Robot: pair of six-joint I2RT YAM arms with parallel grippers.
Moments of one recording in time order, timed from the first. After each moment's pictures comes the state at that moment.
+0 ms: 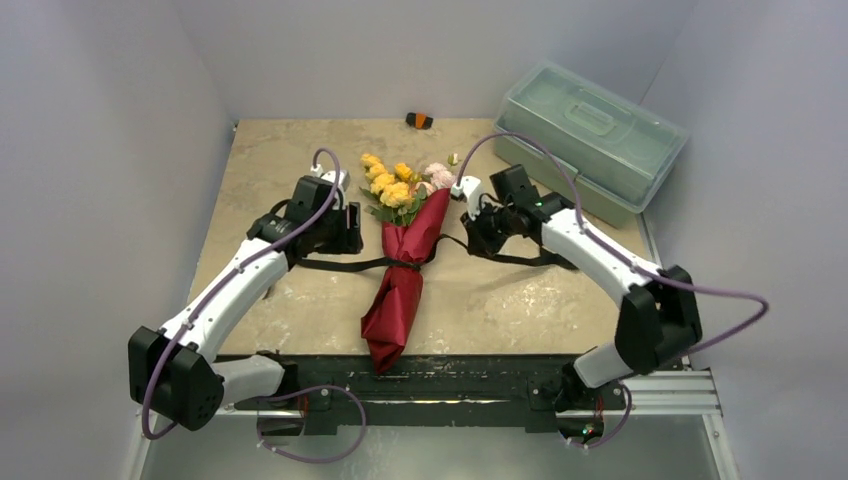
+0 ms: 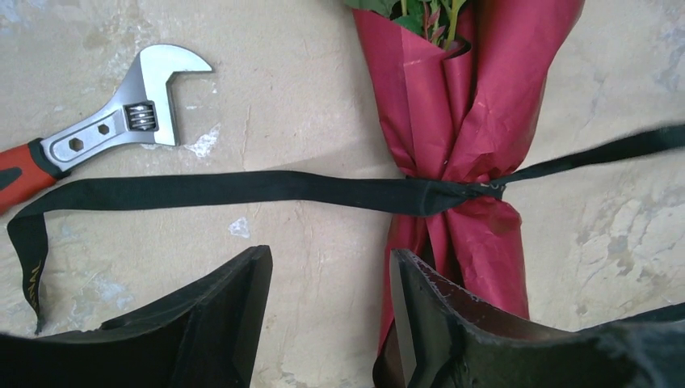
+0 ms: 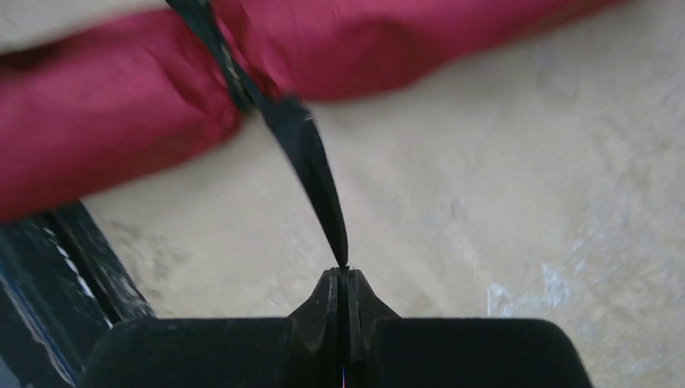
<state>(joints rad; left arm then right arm) -0.40 1.21 1.01 -0.68 -0.03 -0.34 0.48 1.55 1.14 -0.66 -0.36 -0.35</state>
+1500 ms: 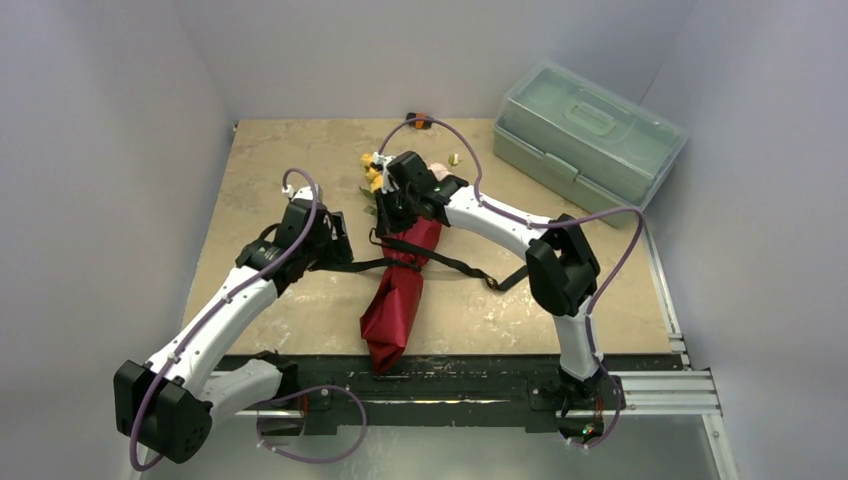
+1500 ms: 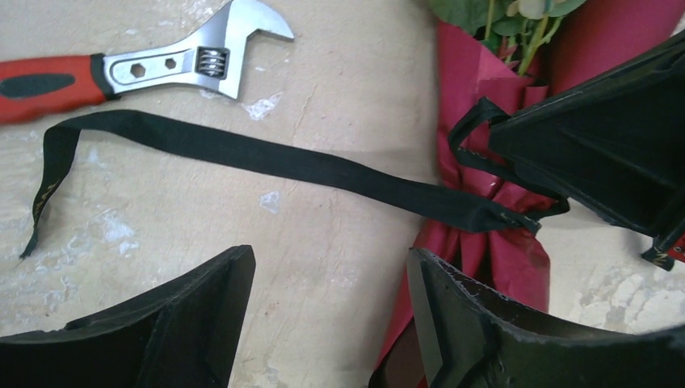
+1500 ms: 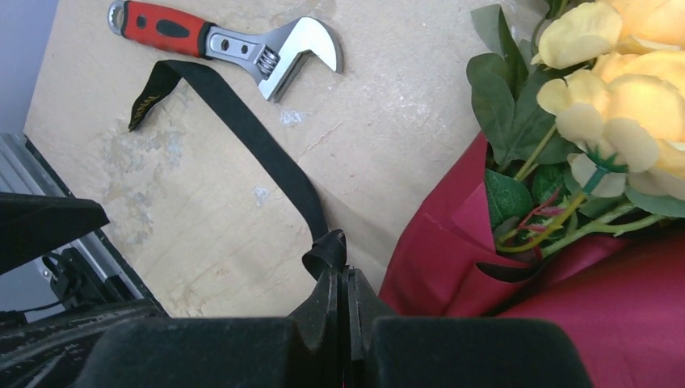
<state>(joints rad) -0.40 1.05 0.87 -0.64 -0.19 -0.54 0.78 2.03 1.70 -0.46 -0.23 0.37</state>
